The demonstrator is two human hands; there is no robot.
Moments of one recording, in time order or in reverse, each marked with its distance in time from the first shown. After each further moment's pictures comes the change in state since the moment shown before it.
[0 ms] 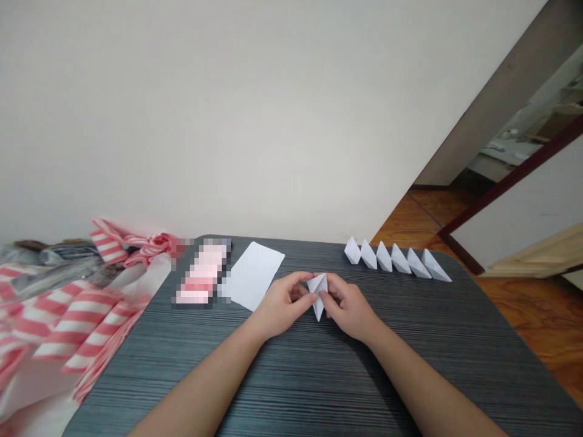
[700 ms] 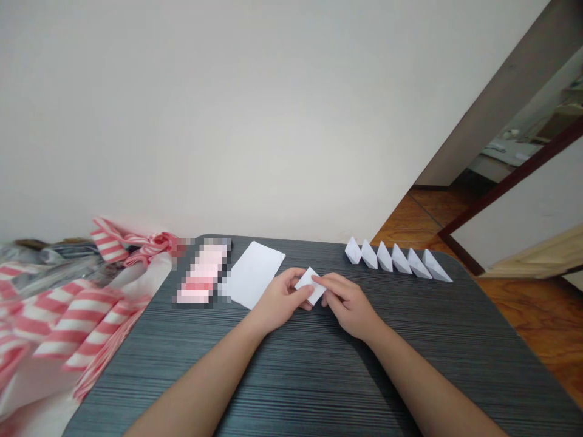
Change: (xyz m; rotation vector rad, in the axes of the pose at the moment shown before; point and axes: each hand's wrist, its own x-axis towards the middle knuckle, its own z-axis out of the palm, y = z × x) left_hand 0.007 -0.008 -0.002 -0.327 -0.012 -0.145; right_hand 0.002 0.010 -0.002 -0.008 0.031 -0.237
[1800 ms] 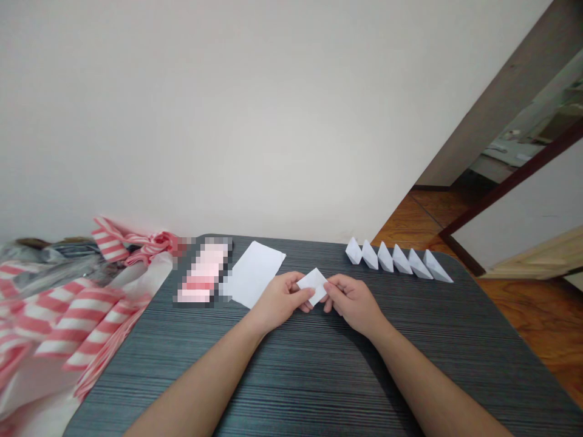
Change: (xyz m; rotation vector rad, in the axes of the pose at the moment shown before) left_hand 0.000 0.007 0.001 0.124 -0.018 -0.057; right_hand -0.001 0.001 0.001 0.102 0.033 0.375
